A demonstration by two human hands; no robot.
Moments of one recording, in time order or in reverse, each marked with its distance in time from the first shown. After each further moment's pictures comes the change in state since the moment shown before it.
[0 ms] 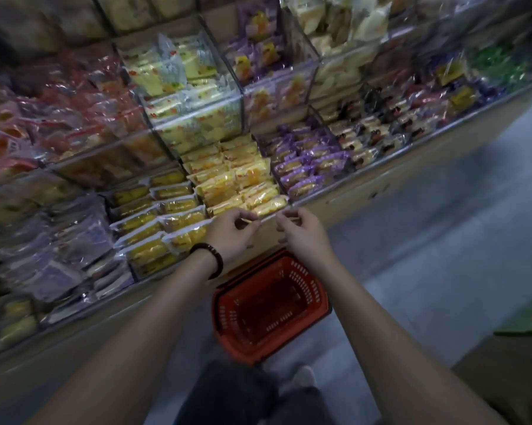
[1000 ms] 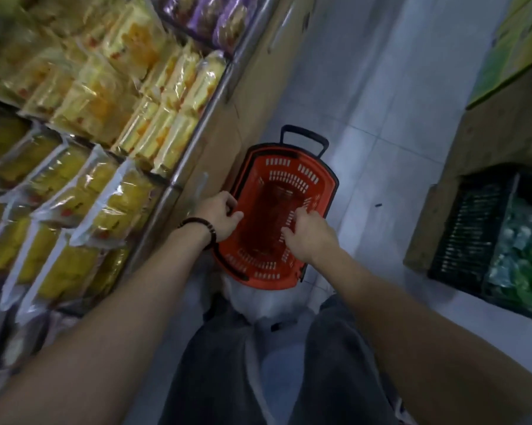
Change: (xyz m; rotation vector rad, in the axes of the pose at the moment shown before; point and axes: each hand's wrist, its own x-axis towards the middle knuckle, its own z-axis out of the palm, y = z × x) left_hand 0.146 -0.253 0.089 0.805 -0.626 0.160; right_hand -0.012 0.281 0.150 -0.574 0.185 0.572
